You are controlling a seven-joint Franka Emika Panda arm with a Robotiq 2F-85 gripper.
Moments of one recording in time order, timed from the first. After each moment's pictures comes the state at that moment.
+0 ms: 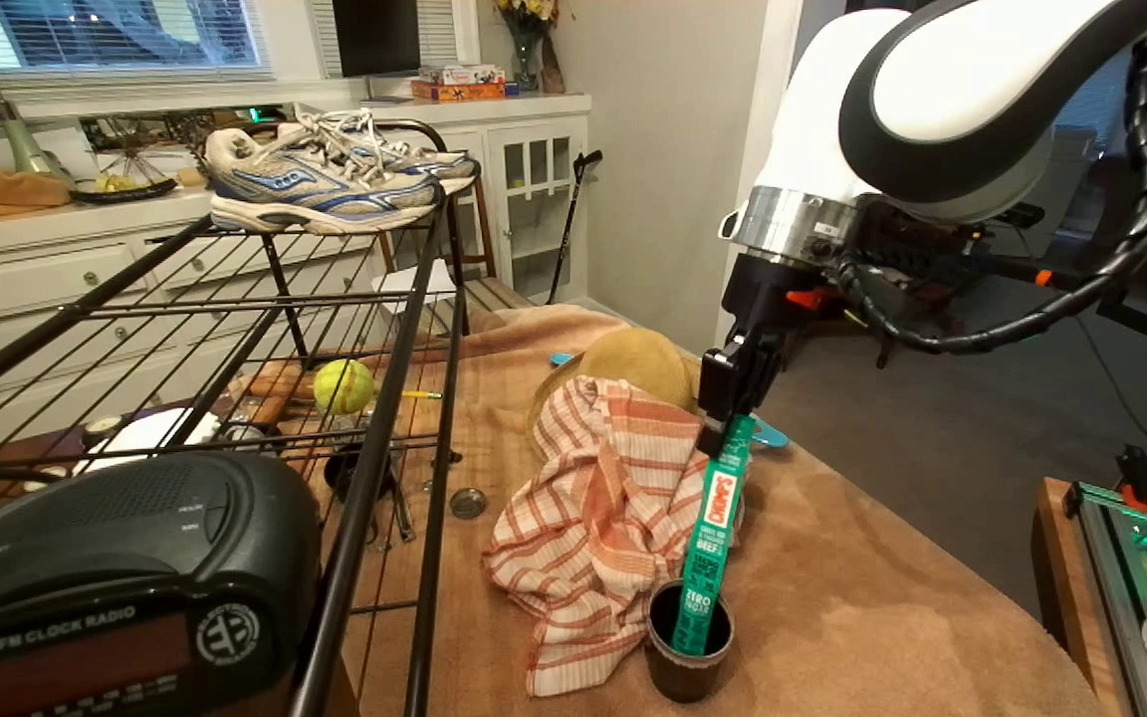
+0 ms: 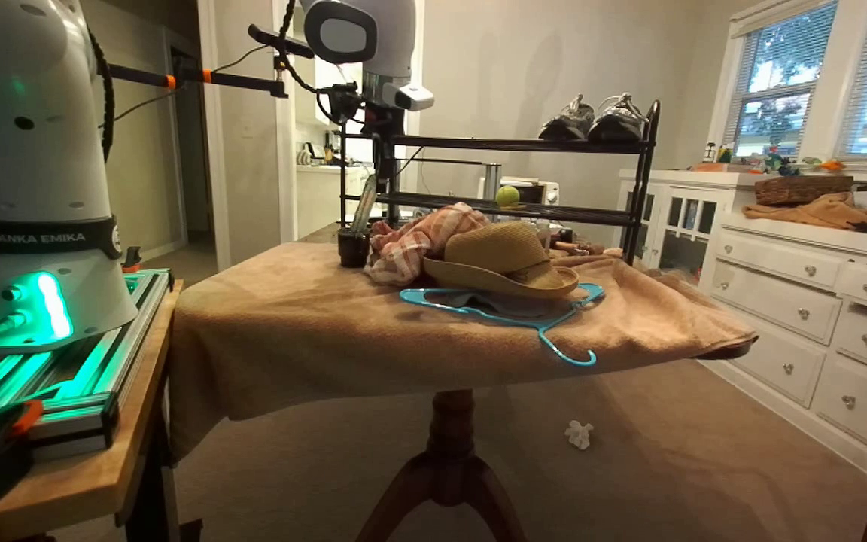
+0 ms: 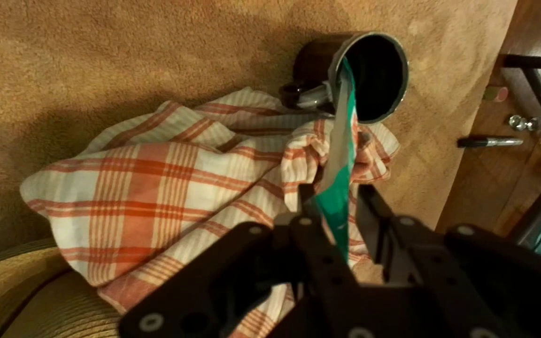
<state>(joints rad) 0.14 -0.14 0.06 -2.51 0.55 2.47 -0.07</state>
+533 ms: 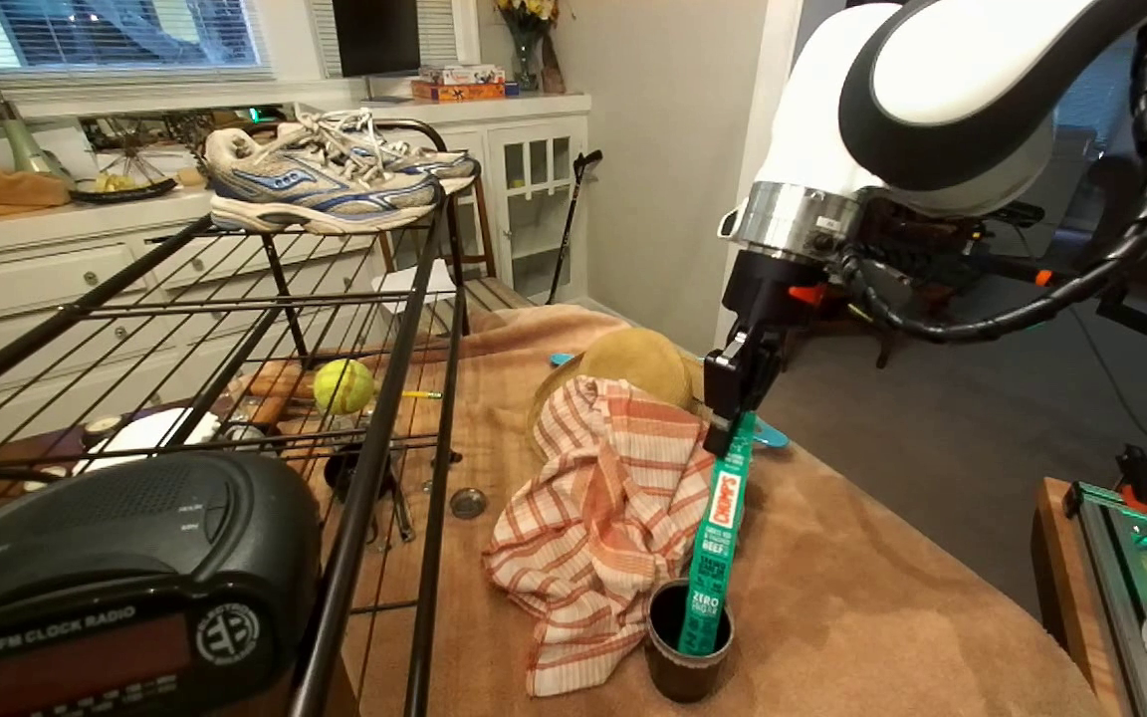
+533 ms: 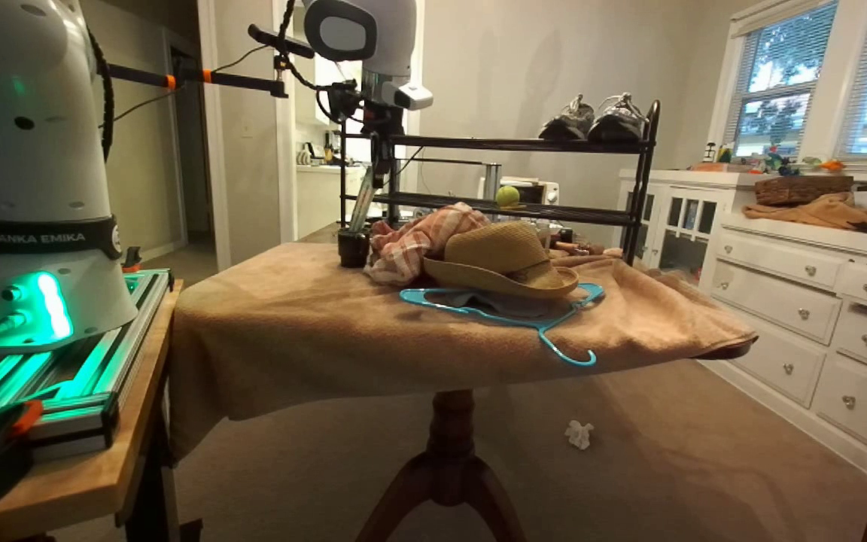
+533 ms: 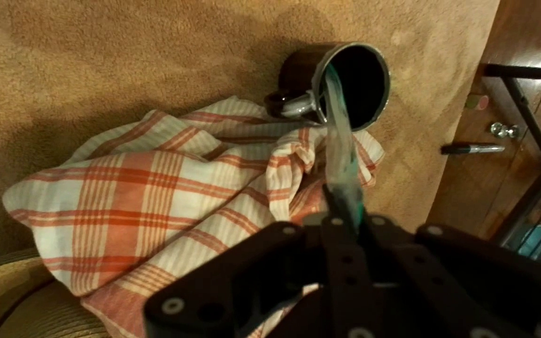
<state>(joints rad) 0.15 -0.15 0.06 -2.50 0.58 2.43 -0.08</state>
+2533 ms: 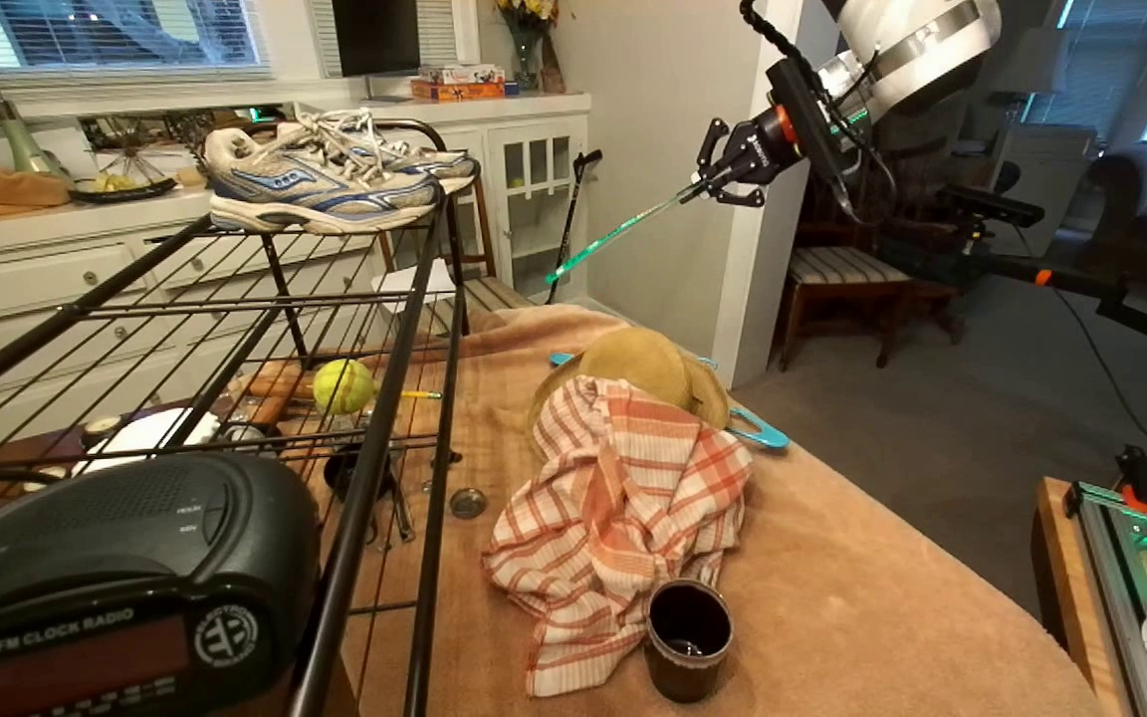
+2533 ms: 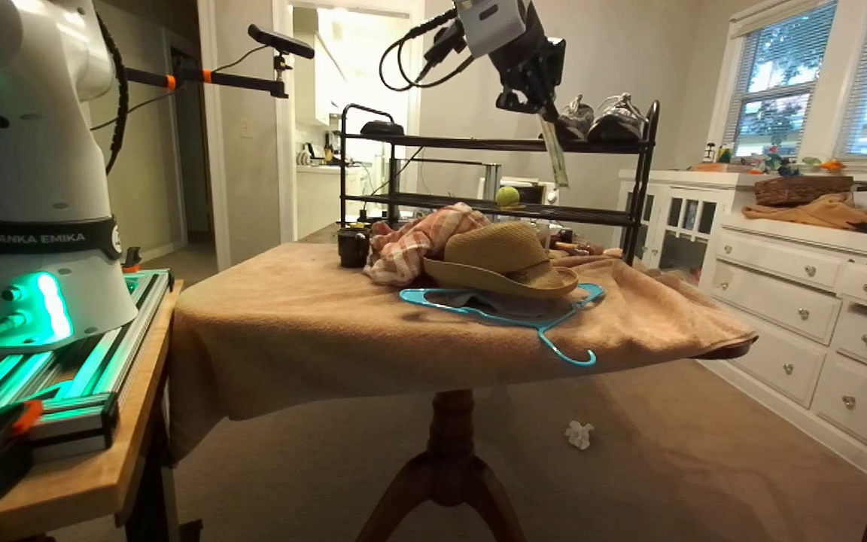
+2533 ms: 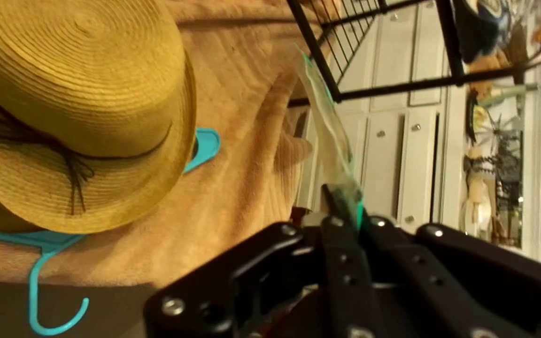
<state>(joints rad) -0.12 -0.05 -0.19 -2.24 1.36 2.67 0.09</state>
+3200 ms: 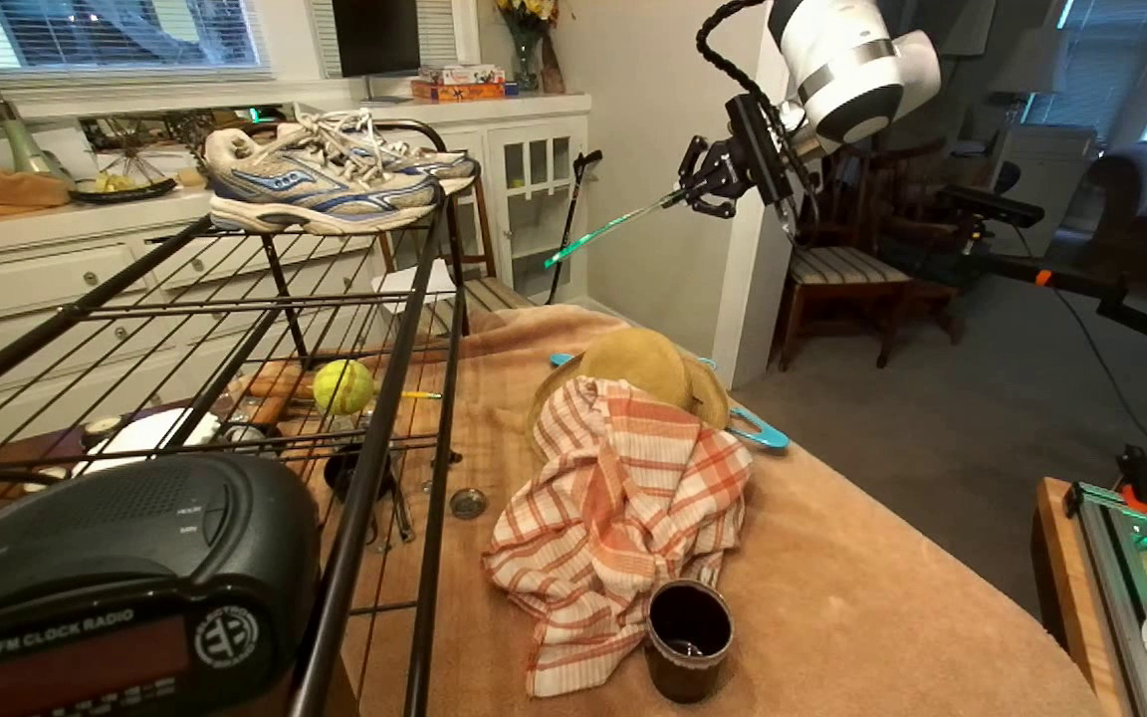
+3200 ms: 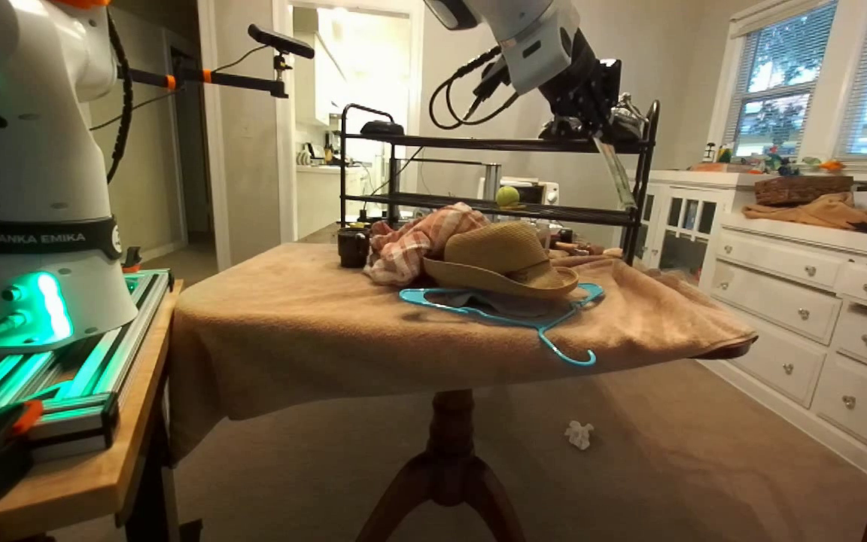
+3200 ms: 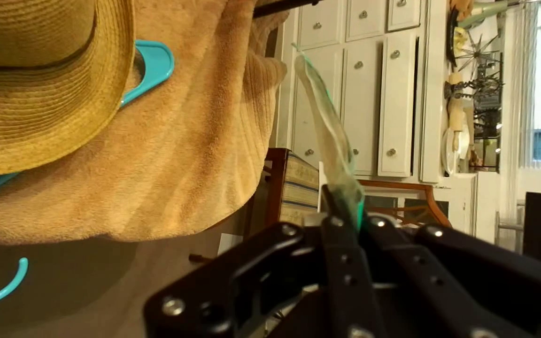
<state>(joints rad) -0.14 0.17 -0.20 -2.04 1.63 2.77 -0.10</state>
